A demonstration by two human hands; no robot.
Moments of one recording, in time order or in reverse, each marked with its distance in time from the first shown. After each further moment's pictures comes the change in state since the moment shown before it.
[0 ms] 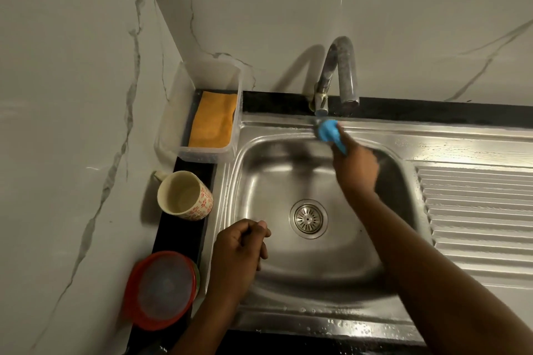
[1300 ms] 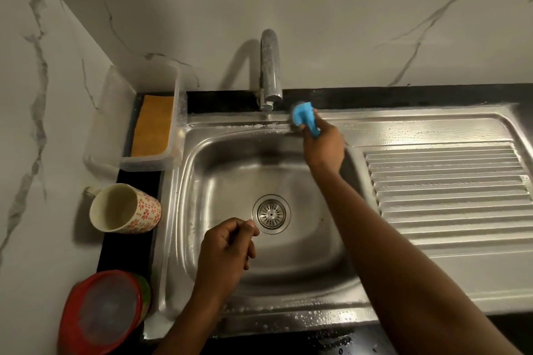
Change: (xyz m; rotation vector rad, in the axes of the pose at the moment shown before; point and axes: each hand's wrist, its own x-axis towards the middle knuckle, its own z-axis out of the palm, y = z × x) left_hand -0.002 0.010 0.062 0.063 -0.119 0.001; right_hand 0.017 0.010 -0.033 0.346 0.071 0.275
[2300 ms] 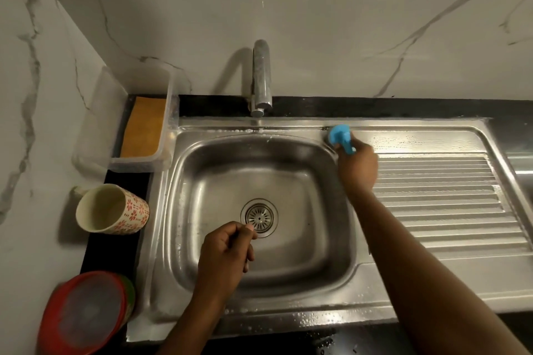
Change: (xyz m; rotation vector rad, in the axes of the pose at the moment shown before) left_hand -0.005 0.002 0.020 -0.070 -0.008 -0.008; right_hand 0.015 0.049 -0.074 -0.164 0.082 0.097
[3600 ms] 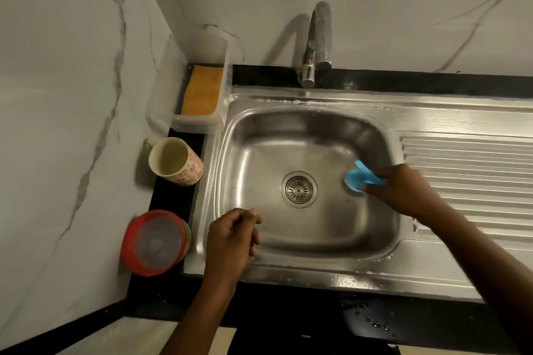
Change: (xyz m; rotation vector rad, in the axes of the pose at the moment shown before) left_hand -0.049 -0.027 -0.056 -0.078 0.198 -0.055; right_hand -0.076 0.034 -0.049 -0.447 -0.573 -0.299
